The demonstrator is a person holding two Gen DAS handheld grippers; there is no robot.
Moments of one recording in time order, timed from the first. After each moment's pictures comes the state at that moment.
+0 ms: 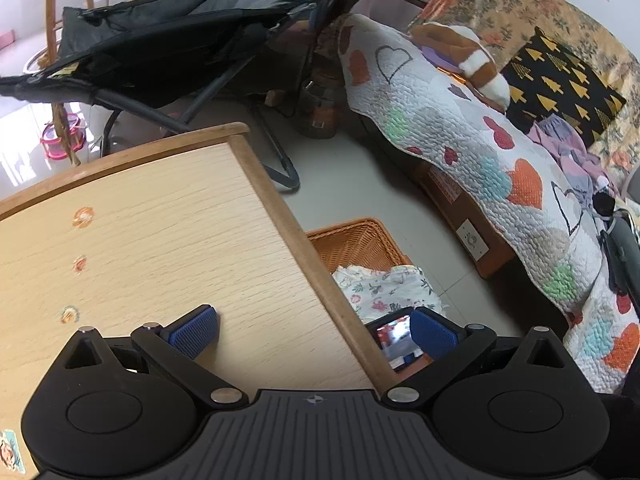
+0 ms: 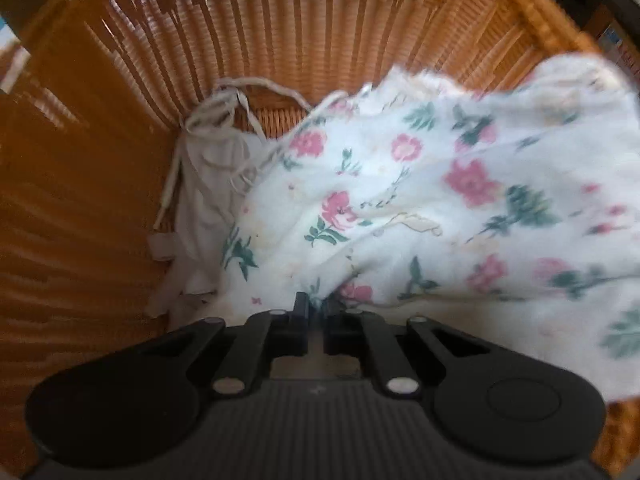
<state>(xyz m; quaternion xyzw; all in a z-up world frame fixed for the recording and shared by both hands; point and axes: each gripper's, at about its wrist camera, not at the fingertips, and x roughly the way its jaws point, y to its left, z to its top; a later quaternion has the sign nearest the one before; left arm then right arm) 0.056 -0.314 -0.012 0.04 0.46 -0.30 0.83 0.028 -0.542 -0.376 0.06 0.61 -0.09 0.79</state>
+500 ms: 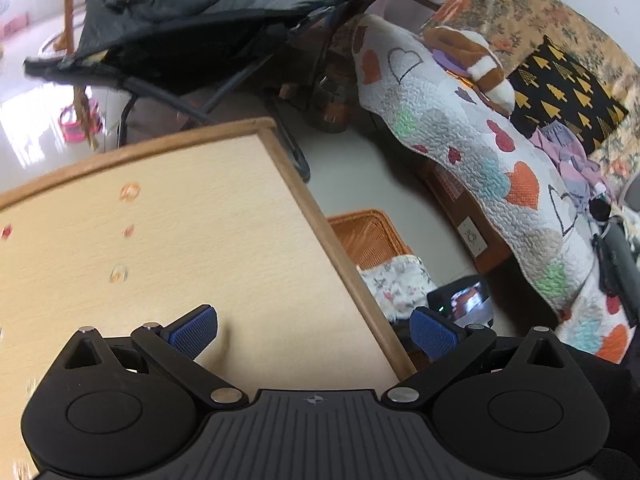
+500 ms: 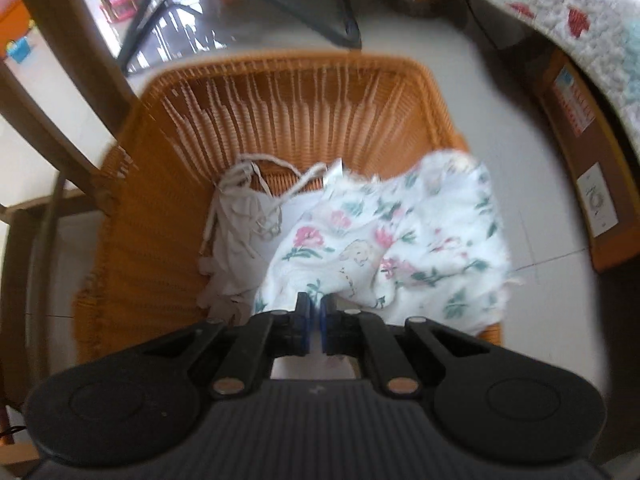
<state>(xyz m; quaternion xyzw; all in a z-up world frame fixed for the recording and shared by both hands) 0.028 -0.276 0.019 0.02 0.48 -0.29 0.83 -0.007 -0.549 -0.243 0.06 0.56 -0.08 0.82</state>
